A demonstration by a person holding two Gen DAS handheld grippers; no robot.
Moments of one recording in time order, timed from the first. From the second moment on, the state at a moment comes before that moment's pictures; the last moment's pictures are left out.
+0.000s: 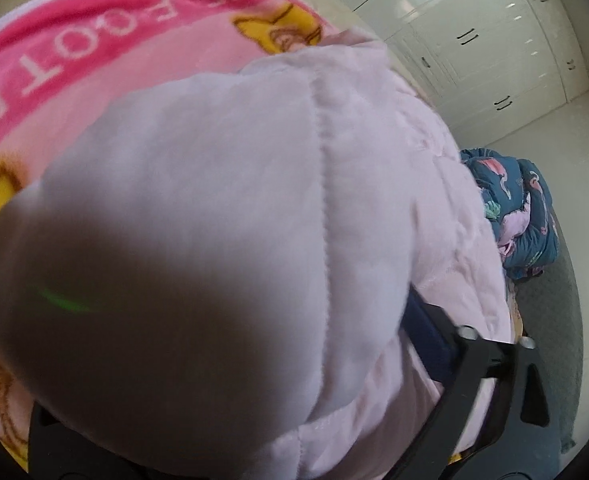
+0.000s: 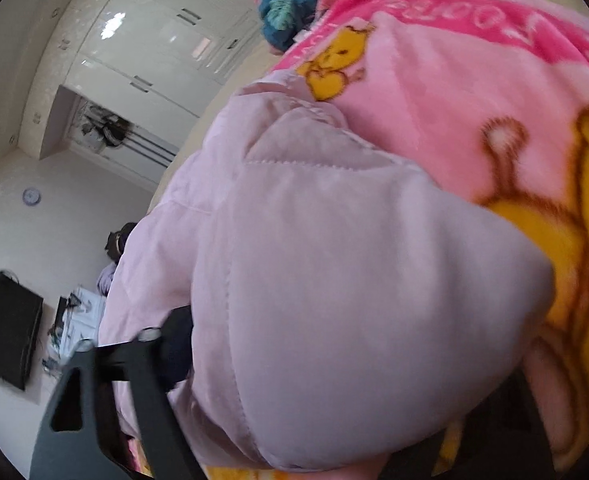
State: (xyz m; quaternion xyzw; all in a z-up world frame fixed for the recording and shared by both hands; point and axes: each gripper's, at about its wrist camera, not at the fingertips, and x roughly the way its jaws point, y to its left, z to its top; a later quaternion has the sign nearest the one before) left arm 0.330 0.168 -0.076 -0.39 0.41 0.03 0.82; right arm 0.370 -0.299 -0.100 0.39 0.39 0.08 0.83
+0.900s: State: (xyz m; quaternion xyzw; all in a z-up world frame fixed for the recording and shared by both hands) left arm 0.231 0.097 0.069 -0.14 0.33 -0.01 0.93; right arm 0.238 -0.195 0.072 -0.02 0.26 0.17 0.95
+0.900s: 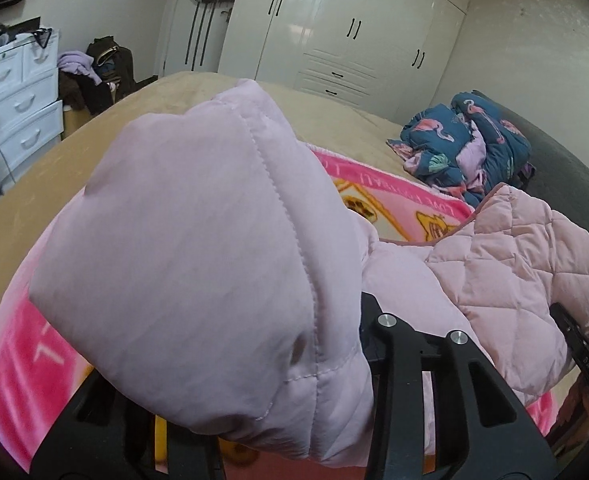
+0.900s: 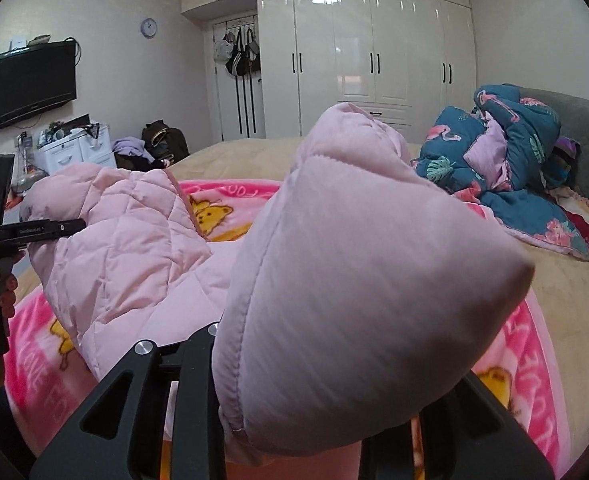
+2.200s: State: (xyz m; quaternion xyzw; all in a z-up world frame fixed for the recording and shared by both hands) left arm 0.140 0.111 -0.021 -0.16 0.38 0.03 0.91; right arm 0.172 -0.270 -0.054 0.21 0.40 0.07 0.89
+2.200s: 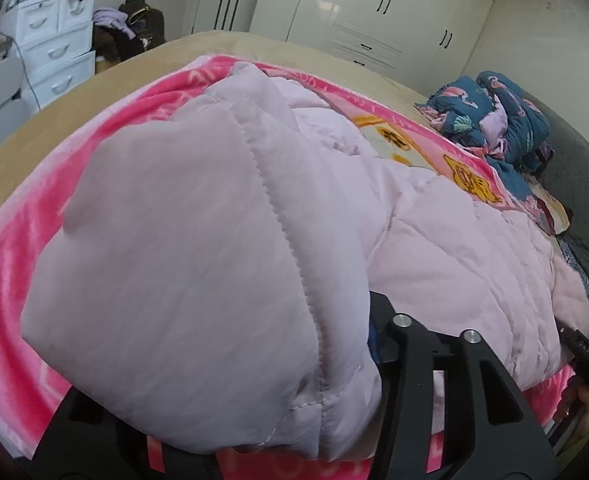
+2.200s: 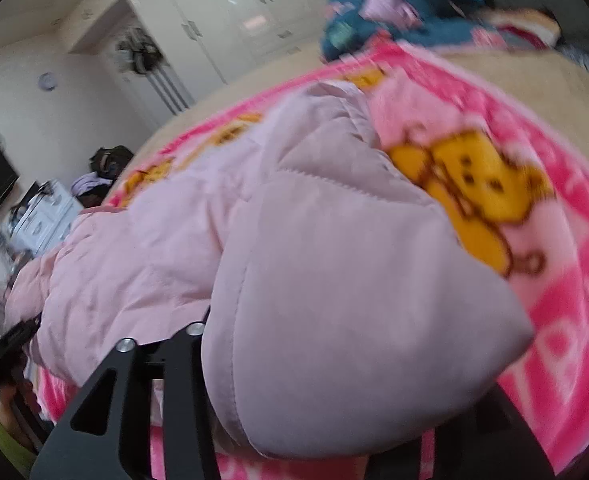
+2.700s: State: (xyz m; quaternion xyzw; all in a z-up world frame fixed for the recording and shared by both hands) left arm 0.124 0.138 -0.048 -0.25 0.39 0.03 0.89; right arm 0.139 -0.297 -0.063 0.25 0.41 0.02 0.87
